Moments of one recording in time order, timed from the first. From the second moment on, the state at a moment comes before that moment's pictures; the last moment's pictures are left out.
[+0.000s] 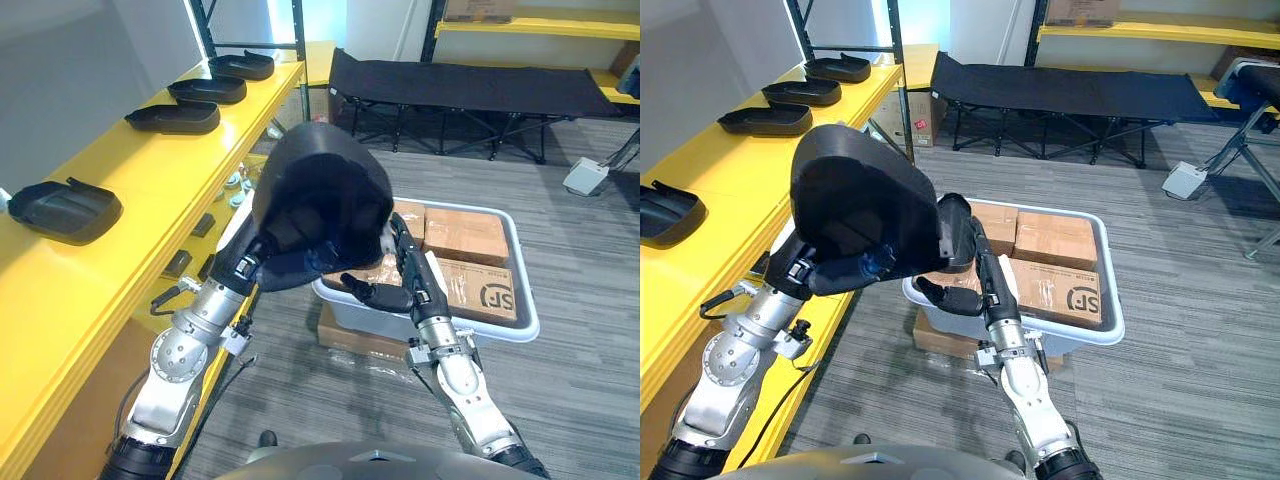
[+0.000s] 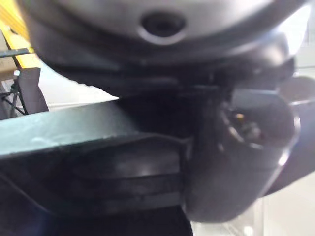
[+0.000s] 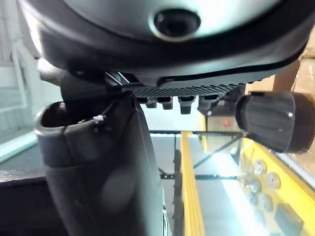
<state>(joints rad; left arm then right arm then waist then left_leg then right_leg) 0.13 0.41 -0.16 -0.39 -0.20 -0.37 -0.25 0.14 -0.28 0.30 0.06 0.14 -0.36 -0.10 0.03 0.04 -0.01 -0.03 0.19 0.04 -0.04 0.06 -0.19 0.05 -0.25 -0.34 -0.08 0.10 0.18</state>
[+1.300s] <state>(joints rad) 0.04 0.51 -0.27 -0.47 -0.31 -0.18 -0.35 0.10 -0.36 0.42 -0.02 0.17 -0.29 -0.02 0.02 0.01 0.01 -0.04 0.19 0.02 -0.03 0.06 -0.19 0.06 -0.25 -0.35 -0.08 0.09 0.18</state>
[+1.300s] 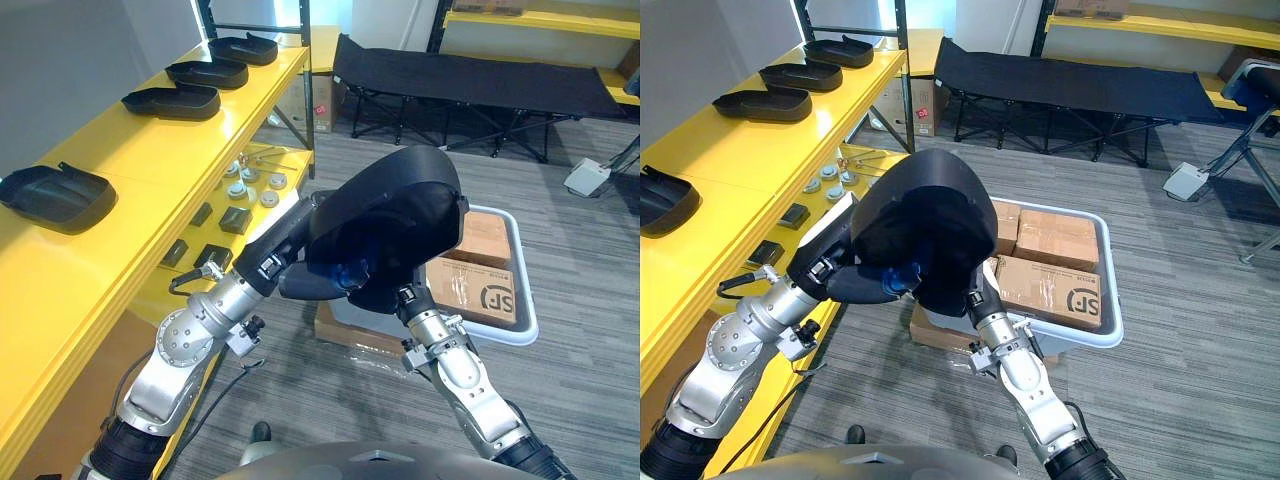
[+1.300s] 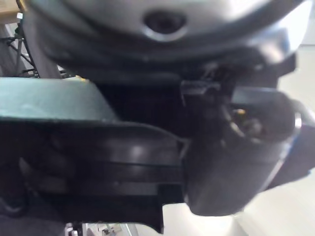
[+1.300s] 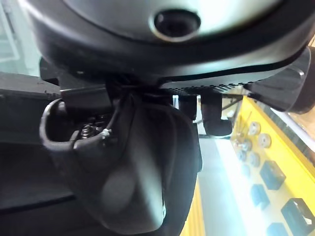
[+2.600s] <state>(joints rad) 0.11 0.18 0.11 -0.40 -0.46 -0.42 0.11 0.13 -0.16 0.19 0.11 0.13 -0.20 -0.26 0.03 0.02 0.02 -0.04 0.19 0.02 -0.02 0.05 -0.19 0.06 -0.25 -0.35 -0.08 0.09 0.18</state>
